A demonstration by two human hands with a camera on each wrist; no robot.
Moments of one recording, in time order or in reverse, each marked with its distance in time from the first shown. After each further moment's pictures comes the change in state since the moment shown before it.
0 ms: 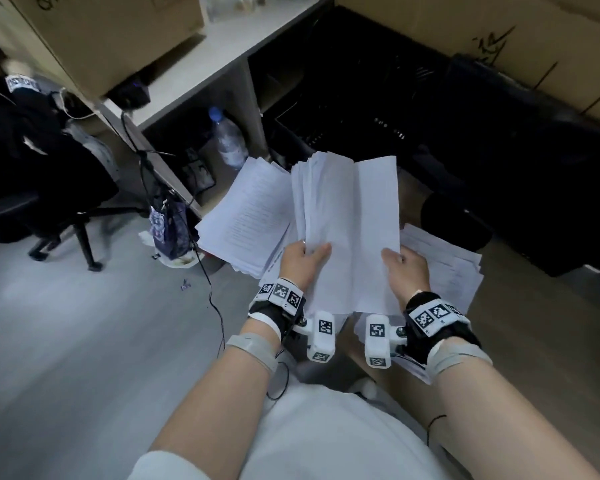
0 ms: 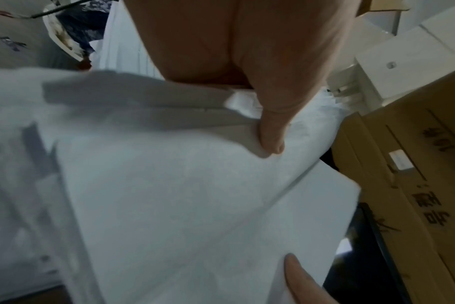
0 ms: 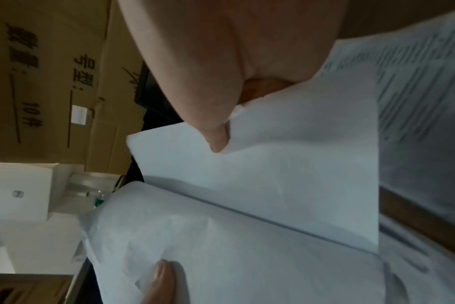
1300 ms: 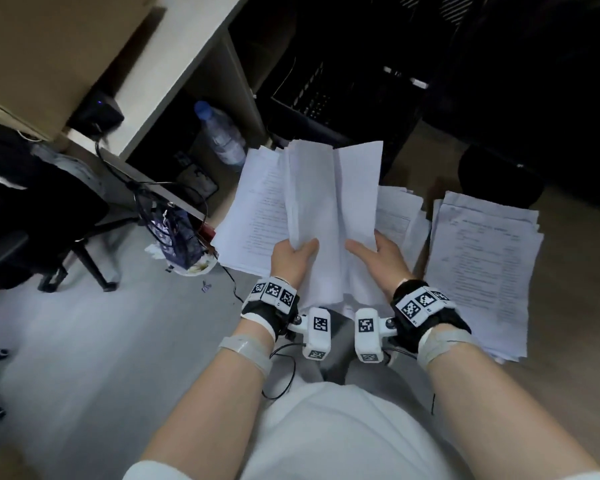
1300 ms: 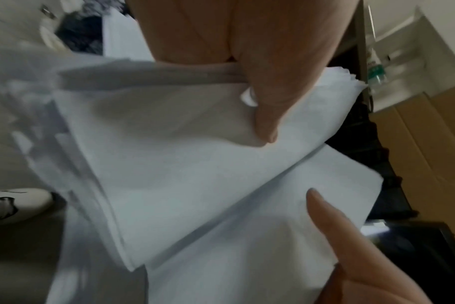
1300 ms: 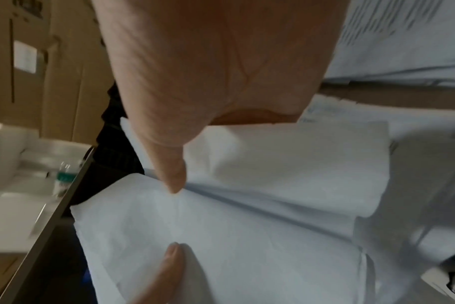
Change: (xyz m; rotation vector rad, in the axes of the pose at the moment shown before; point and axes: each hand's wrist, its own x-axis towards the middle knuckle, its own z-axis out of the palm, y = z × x) left_hand 0.082 -0.001 -0.089 0.187 -0.017 -0.165; right_hand -0.006 -0.033 0.127 0.133 -0.248 0.084
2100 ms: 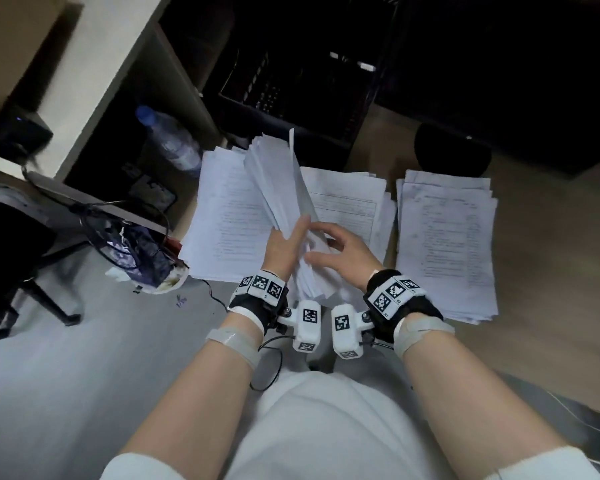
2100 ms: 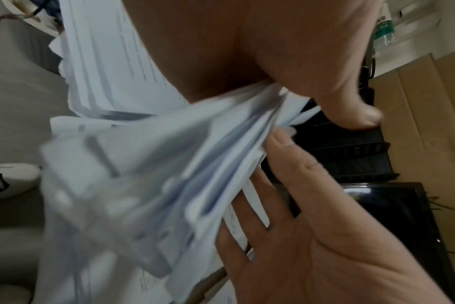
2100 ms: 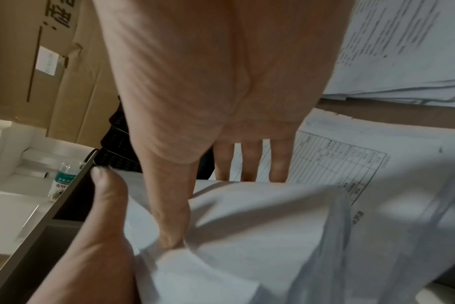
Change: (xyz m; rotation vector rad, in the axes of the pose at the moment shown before) left_hand 0.010 0.016 0.024 -0.039 -0.237 0.079; right_hand -0.010 -0.002 0.009 -0.126 -0.104 -0.044
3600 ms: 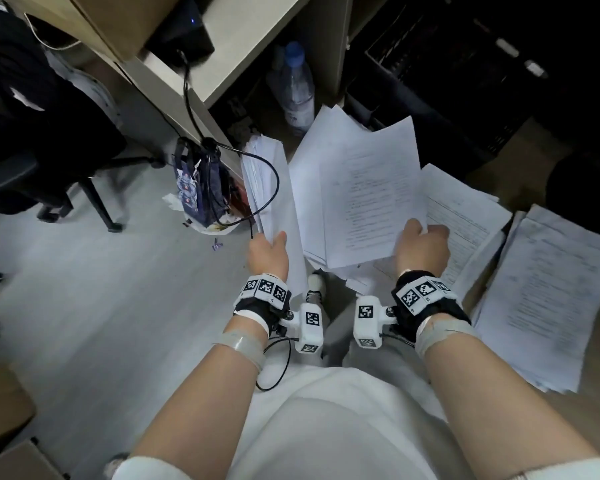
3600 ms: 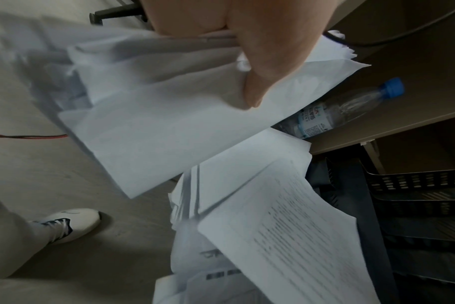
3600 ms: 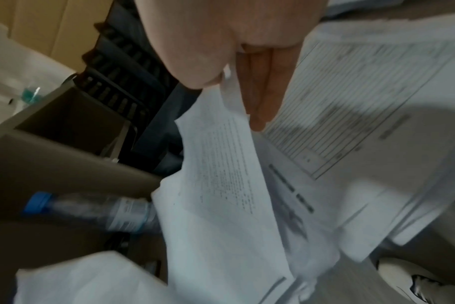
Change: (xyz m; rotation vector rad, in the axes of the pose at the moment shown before) left_hand 0.015 -0.065 -0.161 0.091 0.614 -0.252; right_hand 0.078 -0.007 0.083 -0.279 0.745 0.359
